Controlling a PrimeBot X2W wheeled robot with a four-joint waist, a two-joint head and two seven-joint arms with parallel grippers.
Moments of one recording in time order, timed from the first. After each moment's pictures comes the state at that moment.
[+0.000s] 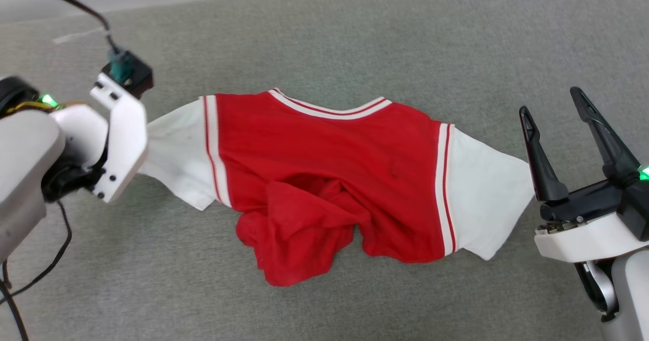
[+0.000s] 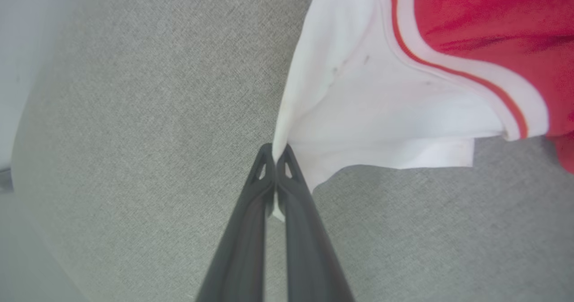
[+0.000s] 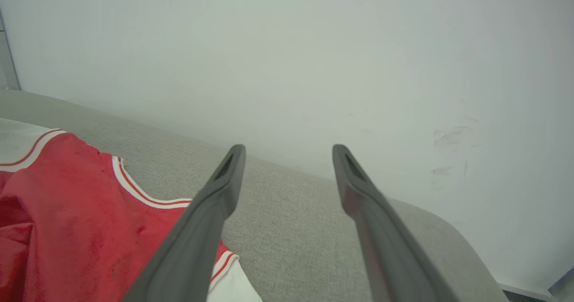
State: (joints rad) left arm -1.17 0.86 -1.26 0.37 -0.94 -0.12 0.66; right arm -0.26 -0.29 0.12 -0.04 0.09 0.13 -0.26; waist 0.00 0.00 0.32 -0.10
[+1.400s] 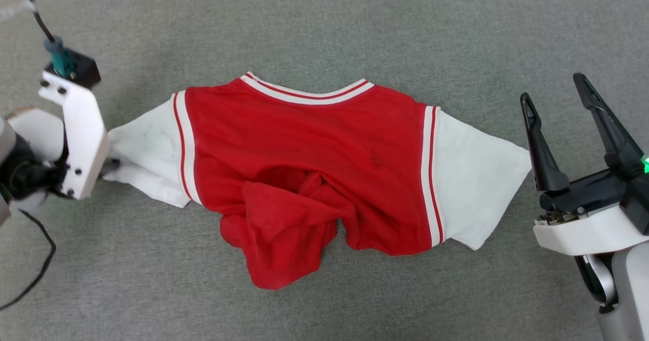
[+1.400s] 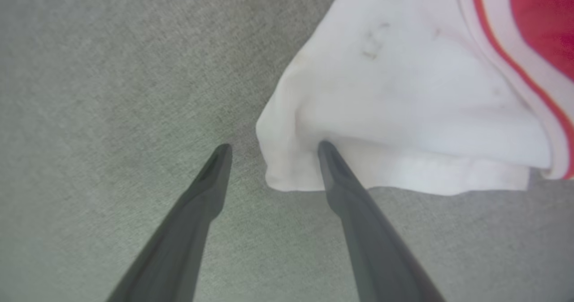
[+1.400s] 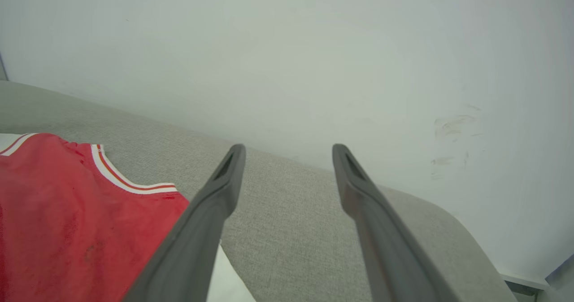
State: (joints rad) left arm -1.15 0.92 -1.20 0.43 -1.13 -0.06 0.76; right arm -0.29 -0.28 0.11 -0.05 0.08 0.13 -0.26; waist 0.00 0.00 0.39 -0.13
